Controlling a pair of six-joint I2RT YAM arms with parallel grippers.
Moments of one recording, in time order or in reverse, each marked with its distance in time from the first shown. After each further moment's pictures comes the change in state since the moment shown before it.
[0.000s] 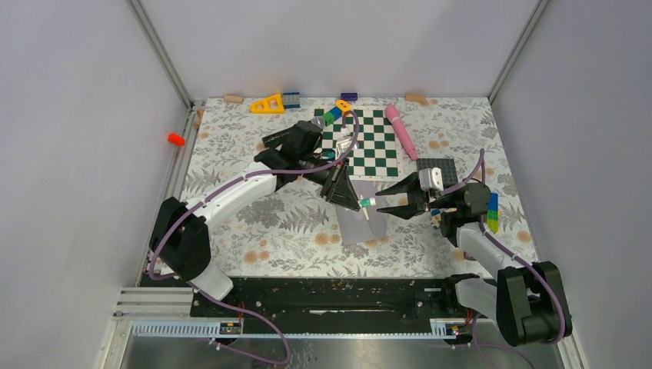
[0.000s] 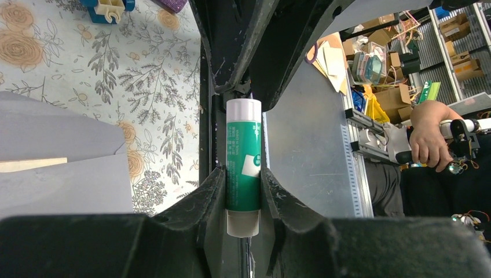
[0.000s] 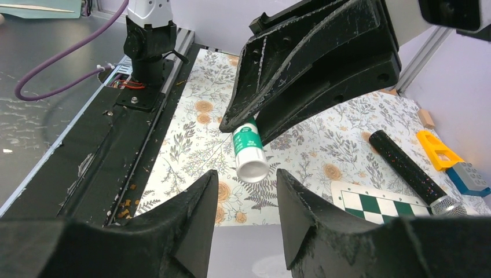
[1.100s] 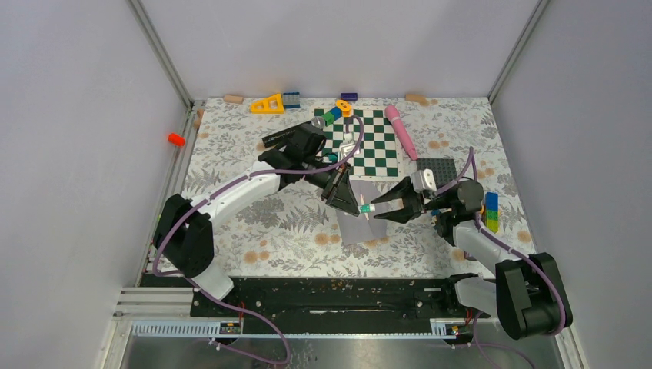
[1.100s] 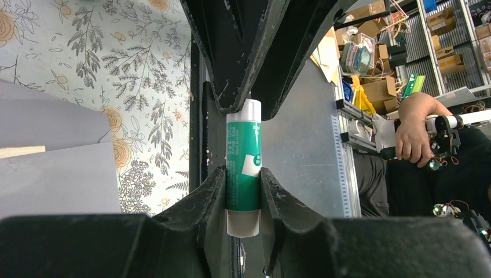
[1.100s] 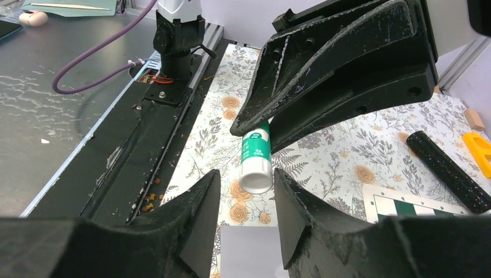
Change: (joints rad) left arm -0.012 0.031 0.009 -0.073 0.018 0.029; right arm 0.053 0.044 0.000 -0.011 -0.049 0.002
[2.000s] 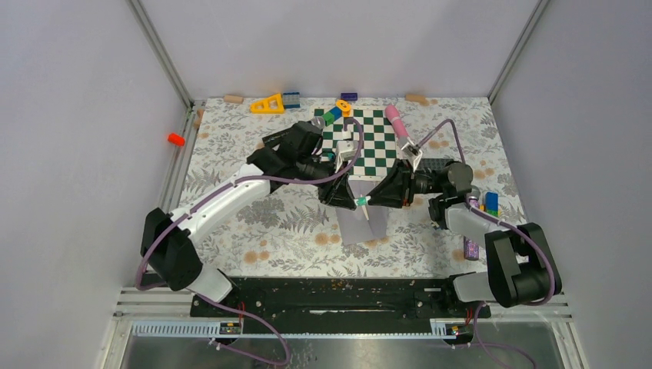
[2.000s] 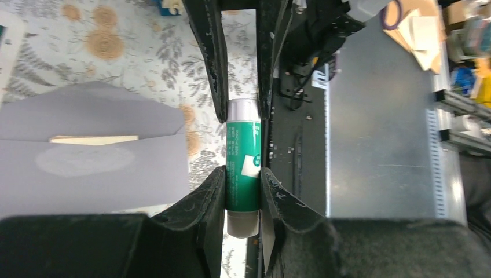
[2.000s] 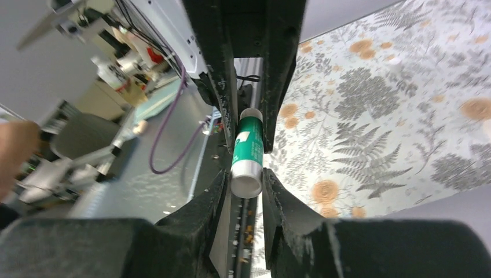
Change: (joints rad) left arm -0.033 -0.085 0.059 -0.151 -0.242 0.215; right arm 0.019 0.183 0.123 0.023 0.072 0.578
